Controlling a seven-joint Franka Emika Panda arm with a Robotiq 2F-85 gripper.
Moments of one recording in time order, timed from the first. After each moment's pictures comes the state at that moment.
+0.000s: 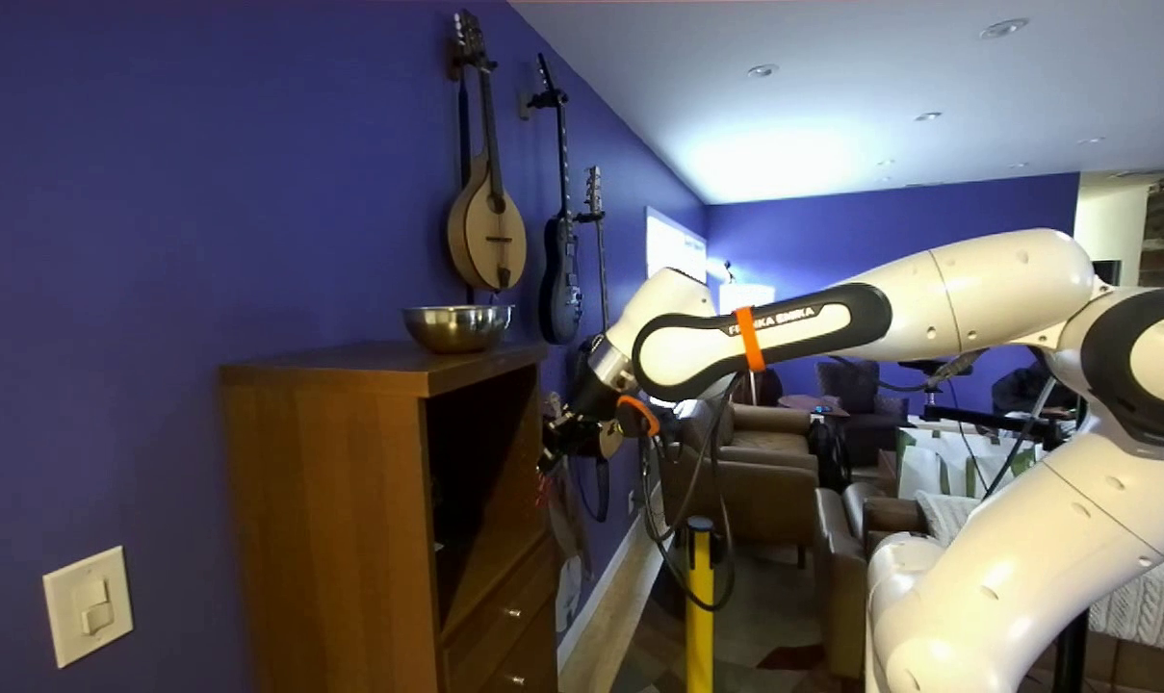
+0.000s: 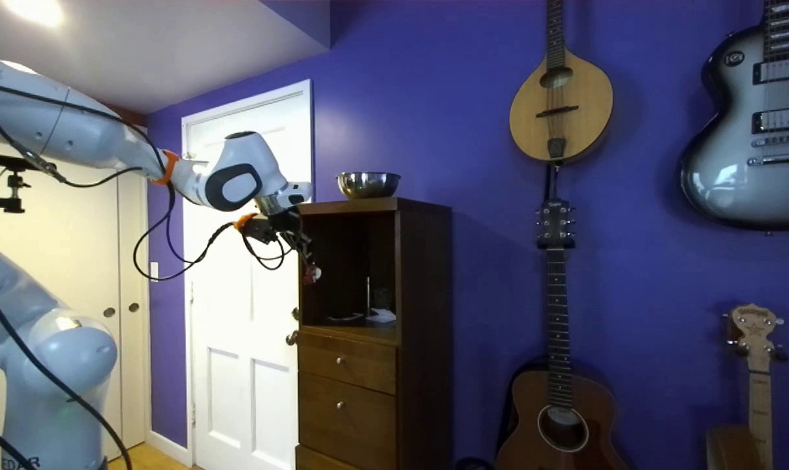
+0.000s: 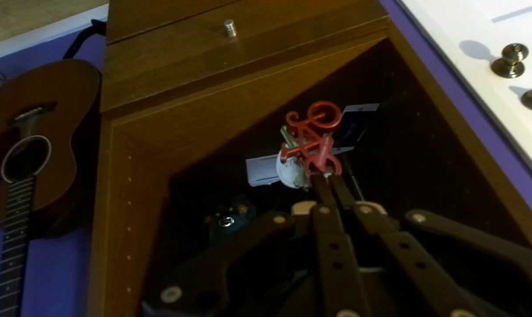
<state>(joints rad) -0.04 -0.71 -0.08 -2.55 0.14 2.50 0.05</state>
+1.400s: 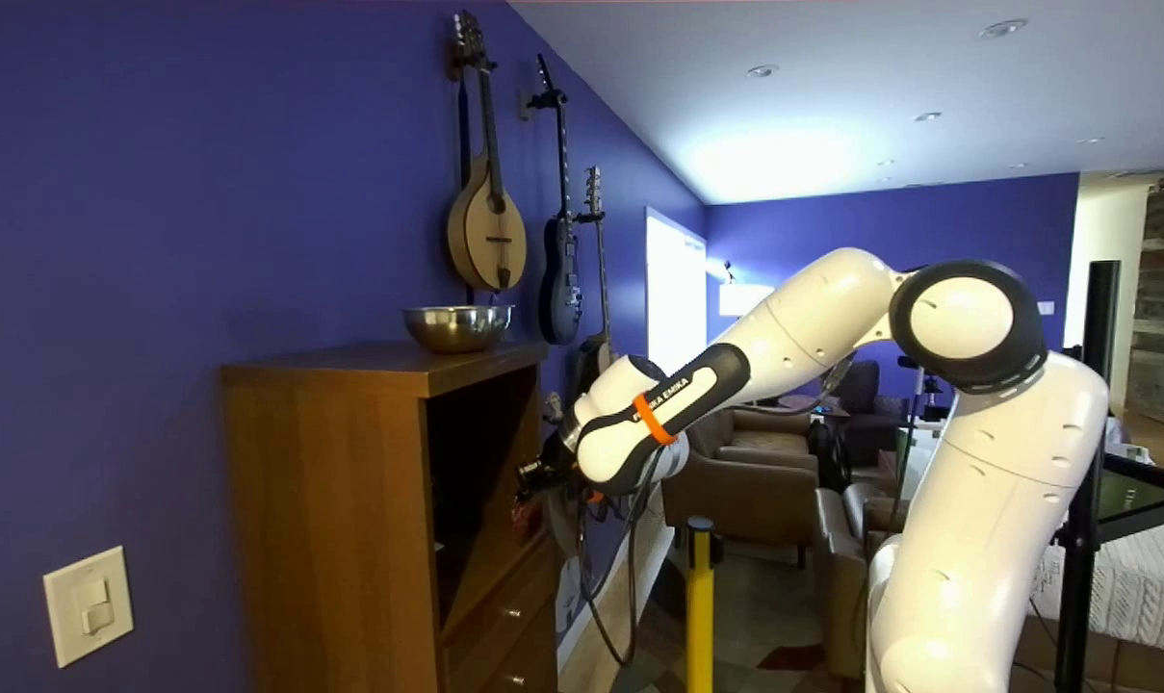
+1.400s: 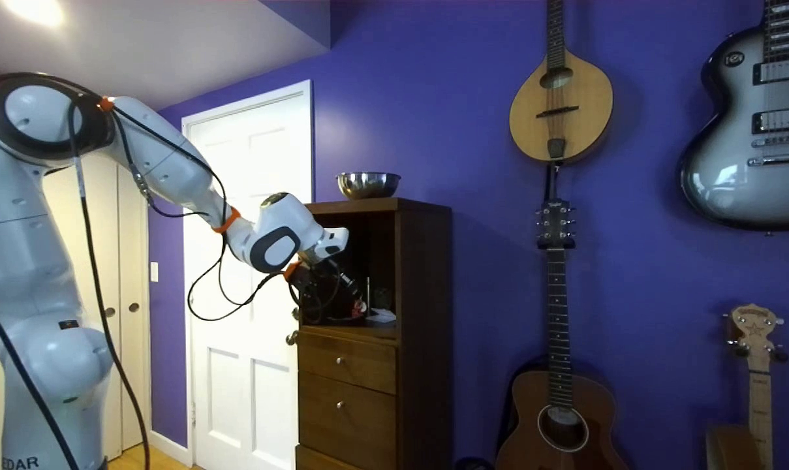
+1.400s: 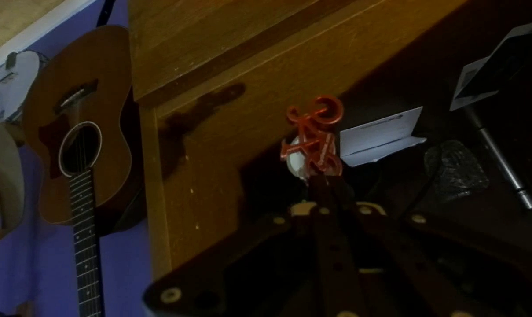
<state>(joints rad) -0.08 -0.28 -0.11 -2.56 0.14 3.08 0.13</state>
